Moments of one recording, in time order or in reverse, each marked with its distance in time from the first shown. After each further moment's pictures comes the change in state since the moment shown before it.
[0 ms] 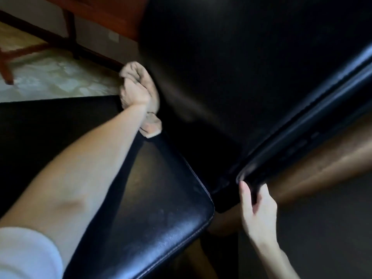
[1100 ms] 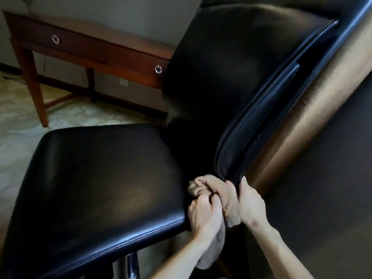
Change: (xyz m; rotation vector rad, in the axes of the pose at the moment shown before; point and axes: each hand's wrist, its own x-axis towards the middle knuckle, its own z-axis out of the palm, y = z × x) left_hand -0.369 -0.091 -0.115 0.171 -0.582 0.130; right_hand -0.034 -0.083 -0.015 -0.372 -0.178 0.127
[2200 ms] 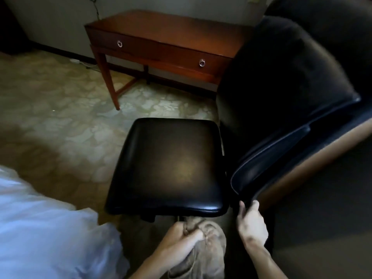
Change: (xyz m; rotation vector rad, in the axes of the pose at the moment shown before) left_hand -0.141 0.045 -0.210 0.040 -0.411 -0.328; right_hand -0.093 -0.088 -0.046 0.044 -0.374 0.506
